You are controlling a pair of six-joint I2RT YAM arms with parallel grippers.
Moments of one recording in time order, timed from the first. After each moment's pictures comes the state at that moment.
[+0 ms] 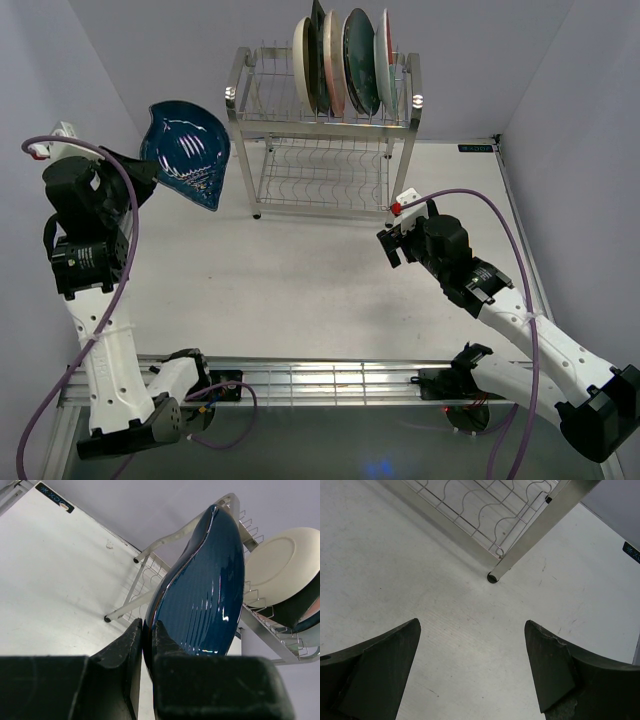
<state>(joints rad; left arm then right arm) 0.22 1.00 1.52 -0.72 0.16 -0.67 0.64 0.91 0.75 -0.24 0.19 -0.22</state>
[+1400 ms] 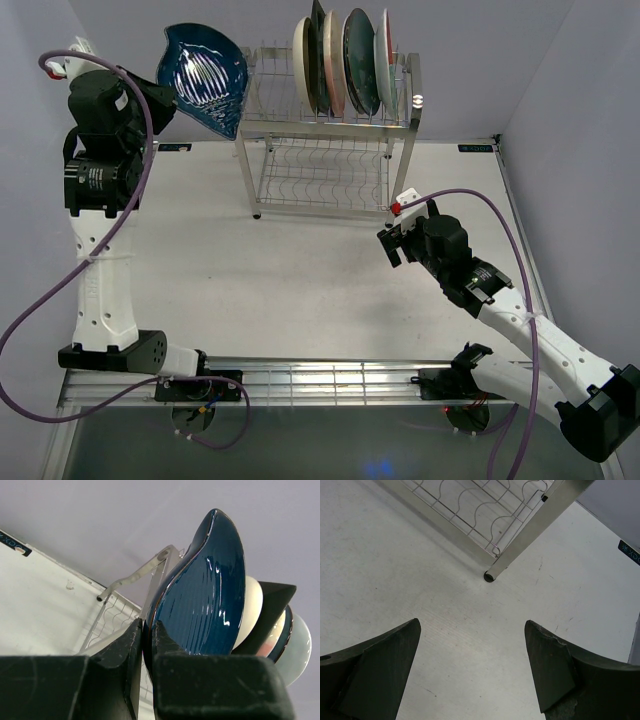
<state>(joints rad) -0.07 1.41 2.06 -0.75 -0.14 -0.72 0.64 0.91 0.75 -0.24 0.21 -0.22</state>
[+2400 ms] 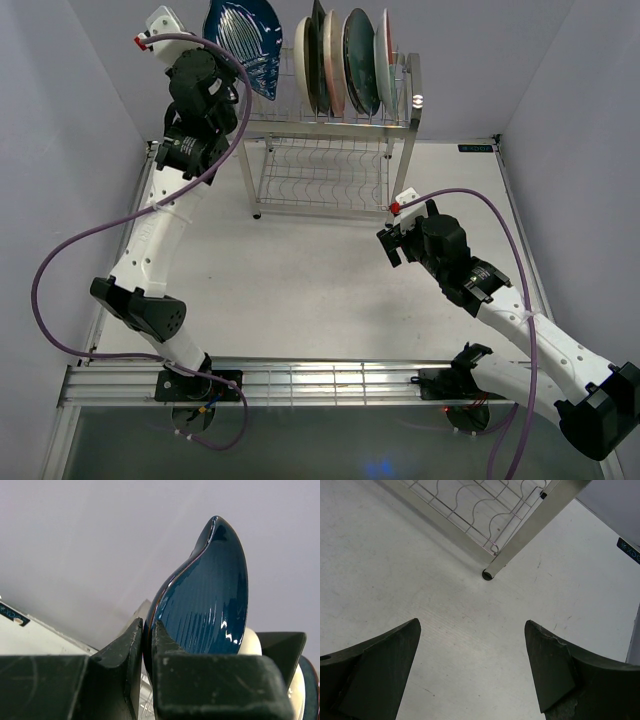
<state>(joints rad) -0.42 1.66 2.08 -0.22 -0.71 -0.45 0.64 0.92 0.75 -0.24 0.22 -0.23</state>
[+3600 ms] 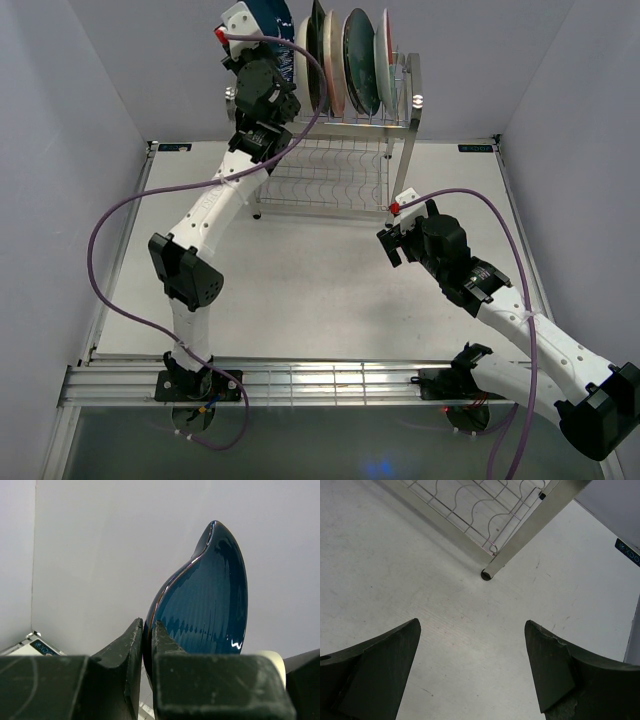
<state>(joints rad) -0.56 1.96 2.21 0.34 -1.02 0.11 0.64 0.92 0.75 -0.24 0.22 -0.24</state>
